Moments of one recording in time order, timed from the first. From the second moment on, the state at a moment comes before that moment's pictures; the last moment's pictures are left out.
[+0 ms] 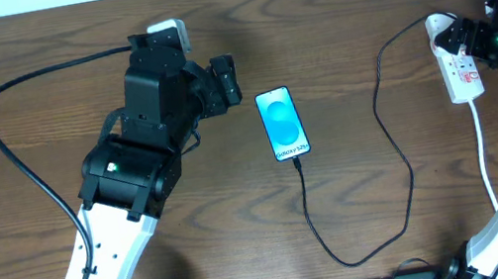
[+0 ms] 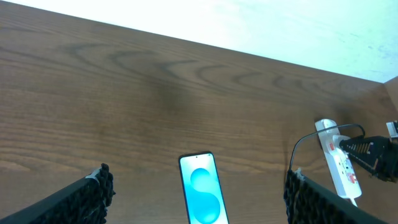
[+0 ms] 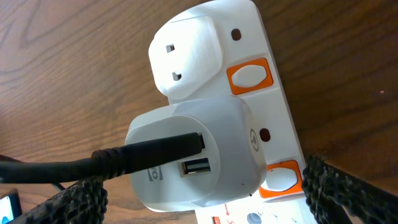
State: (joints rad) left arm -0.42 1.26 1.33 -0.67 -0.06 -0.47; right arm -0.46 2.11 1.49 -0.55 -0.56 -0.02
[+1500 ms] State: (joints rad) left arm -0.42 1.26 1.33 -0.67 -0.06 -0.47; right arm -0.40 2.11 1.51 -0.53 -0.53 0.00
